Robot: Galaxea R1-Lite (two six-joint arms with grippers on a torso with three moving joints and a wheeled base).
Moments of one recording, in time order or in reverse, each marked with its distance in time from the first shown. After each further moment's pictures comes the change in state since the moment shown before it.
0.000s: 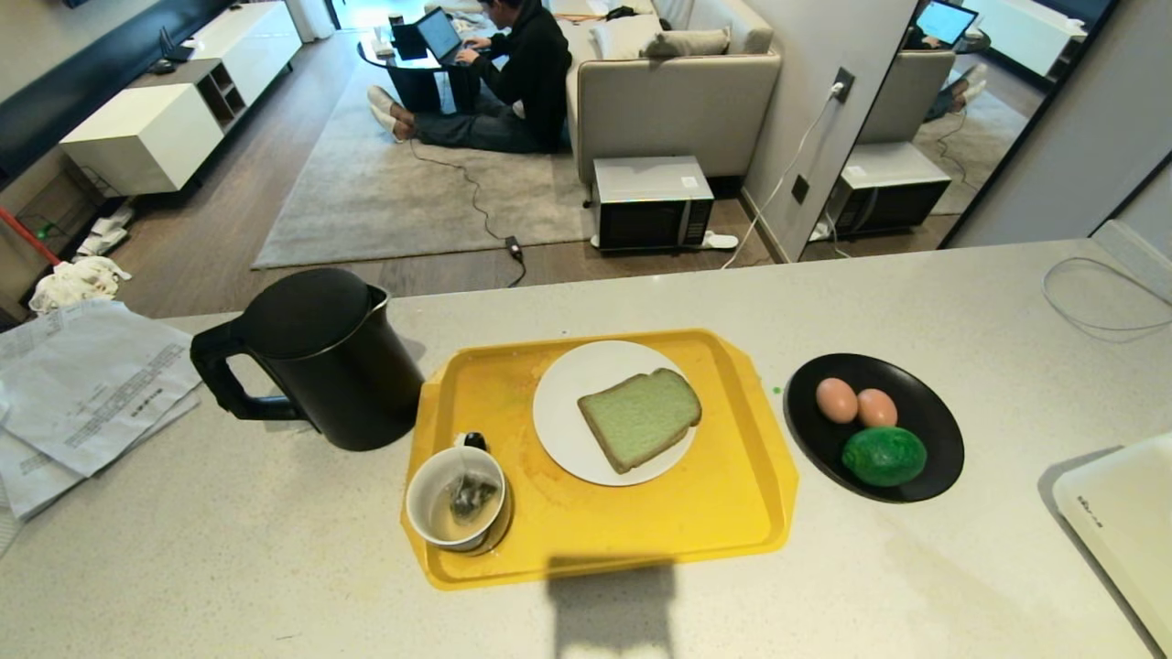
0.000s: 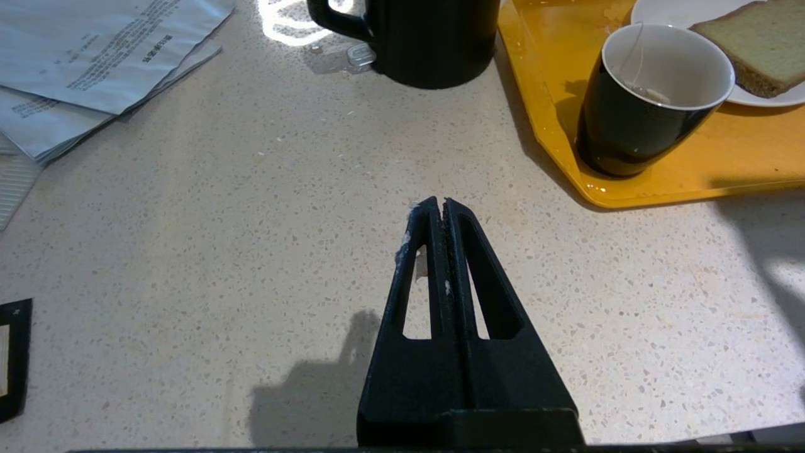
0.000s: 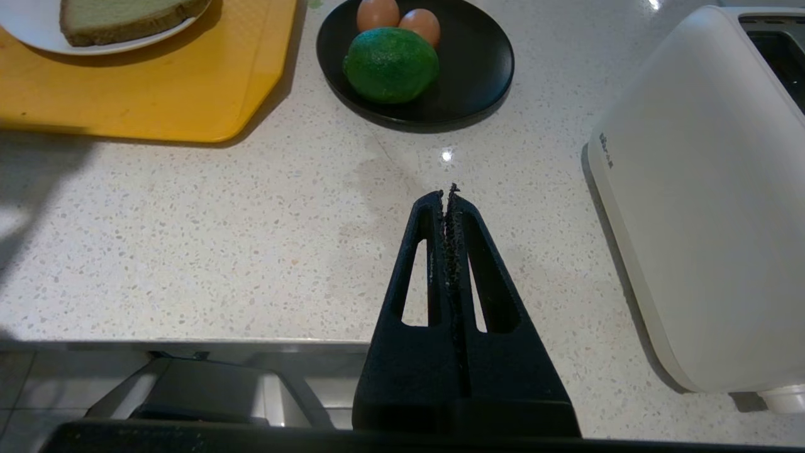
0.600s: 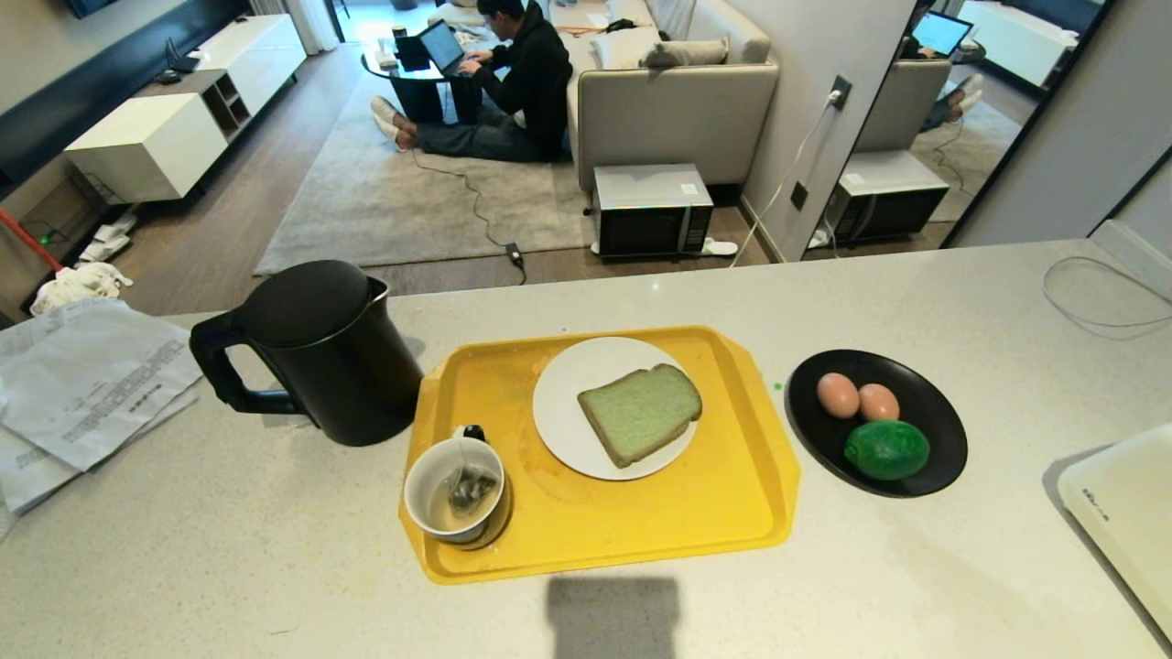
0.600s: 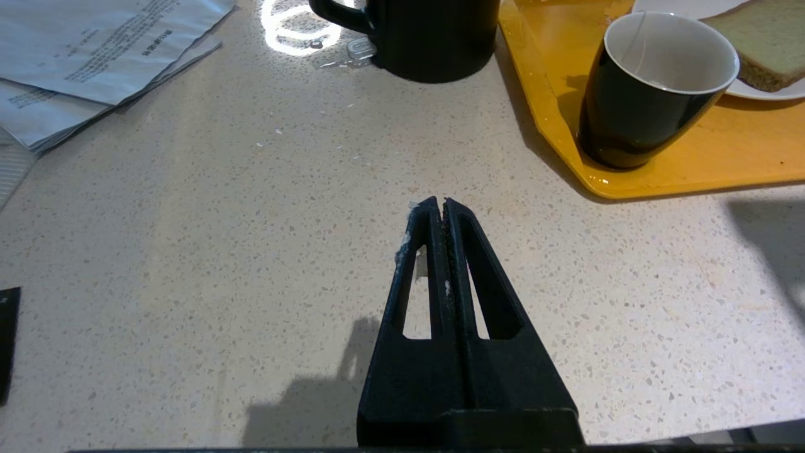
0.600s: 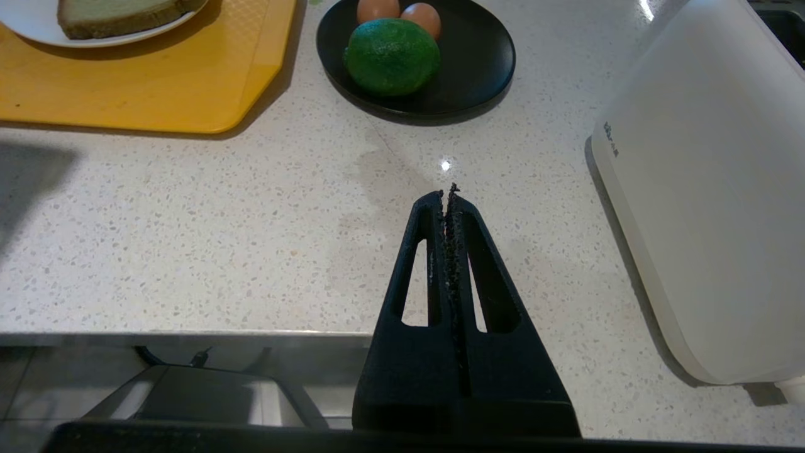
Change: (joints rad) left arm 0.000 0.000 0.000 0.000 0.001 -0.004; right arm 0.000 0.000 0.000 -0.001 -0.001 0.003
